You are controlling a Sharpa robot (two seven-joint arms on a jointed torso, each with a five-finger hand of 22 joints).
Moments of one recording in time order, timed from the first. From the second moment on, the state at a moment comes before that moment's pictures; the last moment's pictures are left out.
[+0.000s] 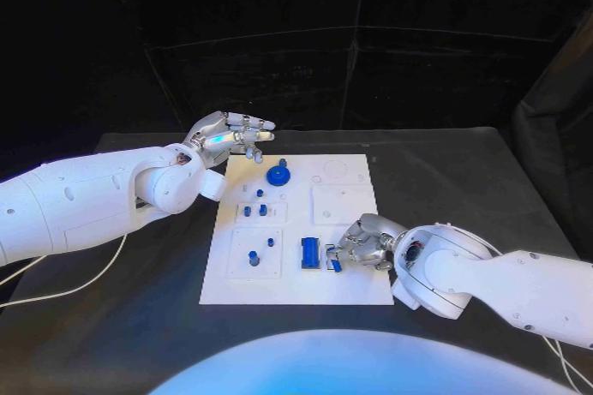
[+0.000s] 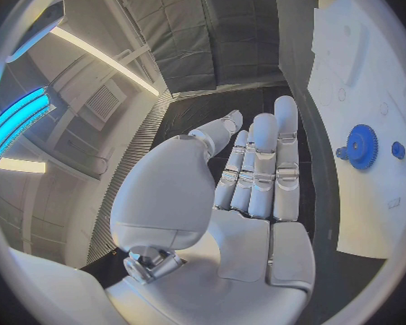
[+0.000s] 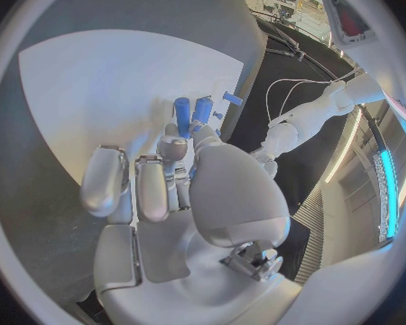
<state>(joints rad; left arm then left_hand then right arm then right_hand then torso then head) 1.25 -0.84 -0.19 1.38 -0.03 -0.11 0.40 1.30 -0.08 0.47 -0.13 0.05 0.92 0.21 0.18 0.07 0.97 0.13 0.41 0.07 1.15 0.04 1.03 0.51 0.17 1.17 0.13 0.61 0.71 0.97 -0.85 -0.07 1.84 -1.09 -0.36 -0.55 1.29 0.05 -0.02 0.16 0.41 1.01 0.08 0.27 0.33 1.31 0.00 0.93 1.05 1.47 -0.07 1.37 1.23 0.09 1.41 0.04 1.35 1.10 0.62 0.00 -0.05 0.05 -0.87</state>
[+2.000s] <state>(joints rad) 1.25 -0.84 -0.19 1.38 -0.03 -0.10 0.39 1.30 -0.08 0.47 -0.13 0.05 0.92 0.21 0.18 0.07 0.96 0.13 0.41 0.07 1.15 0.04 1.03 0.51 0.17 1.17 0.13 0.61 0.71 0.97 -0.82 -0.07 1.79 -1.28 -0.34 -0.60 1.23 0.03 -0.09 0.20 0.24 1.04 0.08 0.28 0.35 1.32 0.00 0.89 1.02 1.46 -0.07 1.37 1.22 0.09 1.42 0.03 1.35 1.10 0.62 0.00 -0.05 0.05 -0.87</state>
